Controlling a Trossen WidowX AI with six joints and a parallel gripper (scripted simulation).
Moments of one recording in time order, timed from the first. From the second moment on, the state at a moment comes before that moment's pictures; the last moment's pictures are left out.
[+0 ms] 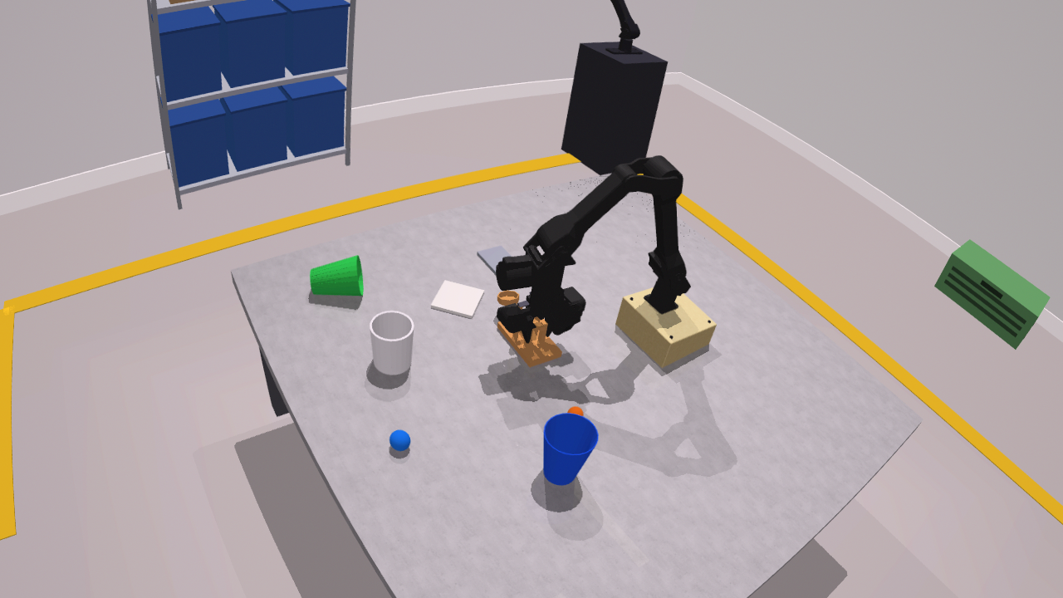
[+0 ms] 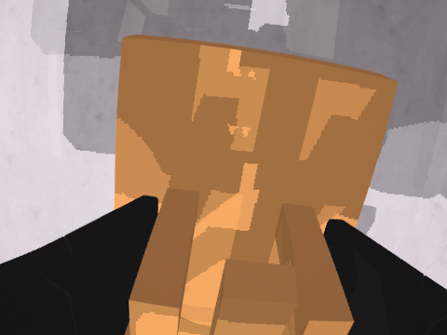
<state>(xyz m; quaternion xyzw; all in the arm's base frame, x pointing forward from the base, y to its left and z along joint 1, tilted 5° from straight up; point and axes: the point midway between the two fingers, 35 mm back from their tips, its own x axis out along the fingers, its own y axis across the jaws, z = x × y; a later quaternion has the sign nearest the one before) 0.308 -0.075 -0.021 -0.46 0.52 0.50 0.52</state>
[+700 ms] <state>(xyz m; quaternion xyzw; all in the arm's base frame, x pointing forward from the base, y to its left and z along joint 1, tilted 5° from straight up) 0.318 -0.080 0.073 -0.47 0.52 0.49 0.53</state>
